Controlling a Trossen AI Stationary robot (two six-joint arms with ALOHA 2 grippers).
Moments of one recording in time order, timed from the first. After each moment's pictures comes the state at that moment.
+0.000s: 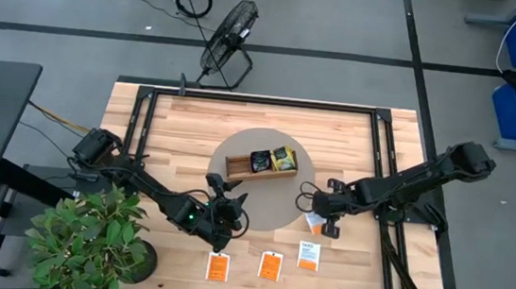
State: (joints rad) left arm -0.47 1.78 1.06 -0.15 -1.17 -0.17; right arm 0.30 1.32 0.60 -0.54 0.07 0.43
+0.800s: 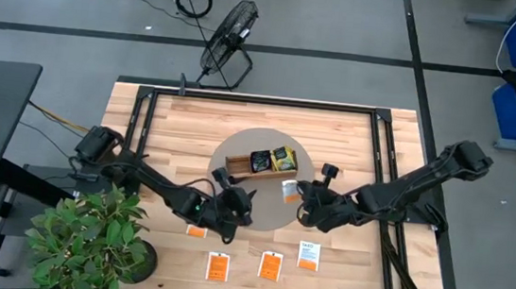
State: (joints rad) left arm -0.40 1.78 1.06 -0.01 -1.09 -0.27; right arm 0.45 1.34 0.84 -0.44 0.84 0.25
